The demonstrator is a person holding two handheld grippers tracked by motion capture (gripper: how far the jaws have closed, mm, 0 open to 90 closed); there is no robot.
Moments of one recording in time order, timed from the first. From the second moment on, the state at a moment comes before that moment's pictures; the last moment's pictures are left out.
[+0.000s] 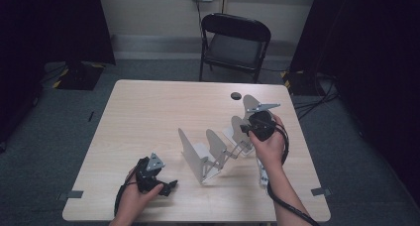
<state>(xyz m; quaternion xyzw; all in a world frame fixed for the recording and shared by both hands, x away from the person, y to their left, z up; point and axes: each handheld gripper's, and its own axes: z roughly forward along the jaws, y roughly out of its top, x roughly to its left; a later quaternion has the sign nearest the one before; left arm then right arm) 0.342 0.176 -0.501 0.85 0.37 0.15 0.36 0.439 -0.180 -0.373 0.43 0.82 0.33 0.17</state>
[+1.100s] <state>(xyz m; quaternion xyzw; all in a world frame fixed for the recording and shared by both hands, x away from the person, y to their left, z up) 0.337 0.187 -0.482 0.84 0.36 0.15 0.38 0.434 -0.169 -0.357 0.47 0.80 0.35 0.15</state>
